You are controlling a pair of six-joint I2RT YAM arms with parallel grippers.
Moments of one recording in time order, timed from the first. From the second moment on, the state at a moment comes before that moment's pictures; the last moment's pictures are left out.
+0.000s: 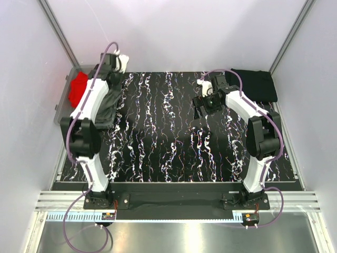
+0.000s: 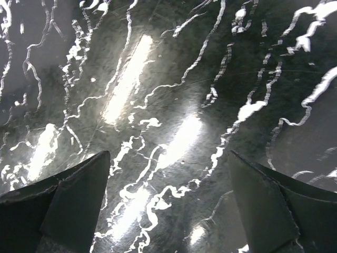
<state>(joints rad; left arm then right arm) -0.06 1.95 1.82 -0.72 -0.09 0.30 0.28 1.92 1.51 -0.65 -0.37 -0.13</state>
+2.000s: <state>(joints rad) -0.29 1.30 1.29 -0.66 -0.02 0.17 0.55 1.96 1.46 -0.33 -0.55 -1.25</state>
